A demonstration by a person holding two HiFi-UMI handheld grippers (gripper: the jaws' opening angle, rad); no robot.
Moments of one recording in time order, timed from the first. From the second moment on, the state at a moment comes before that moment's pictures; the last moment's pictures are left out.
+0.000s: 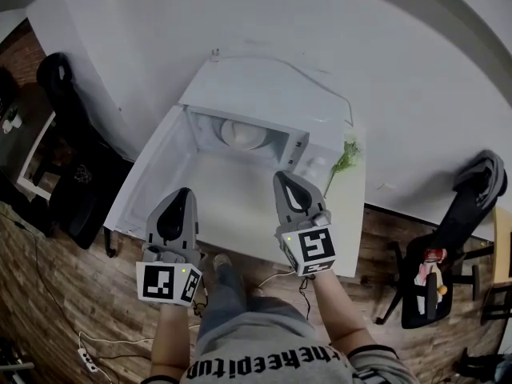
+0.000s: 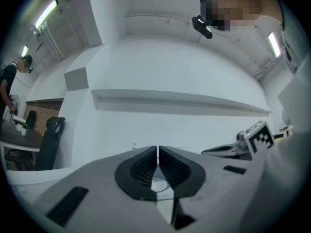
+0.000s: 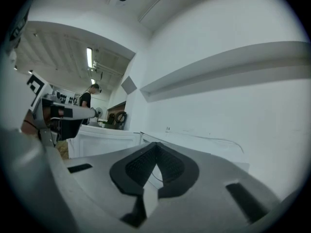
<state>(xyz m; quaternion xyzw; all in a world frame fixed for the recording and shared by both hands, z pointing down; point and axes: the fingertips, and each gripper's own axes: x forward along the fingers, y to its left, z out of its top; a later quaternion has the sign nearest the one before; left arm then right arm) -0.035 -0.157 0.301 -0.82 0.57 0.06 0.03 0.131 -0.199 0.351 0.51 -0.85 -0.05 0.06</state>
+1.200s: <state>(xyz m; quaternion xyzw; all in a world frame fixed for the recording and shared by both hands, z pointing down) -0.058 -0.248 0.367 -0.84 0.54 0.04 -0.02 0.065 -0.323 0.501 0.48 -0.81 -0.13 0.30</state>
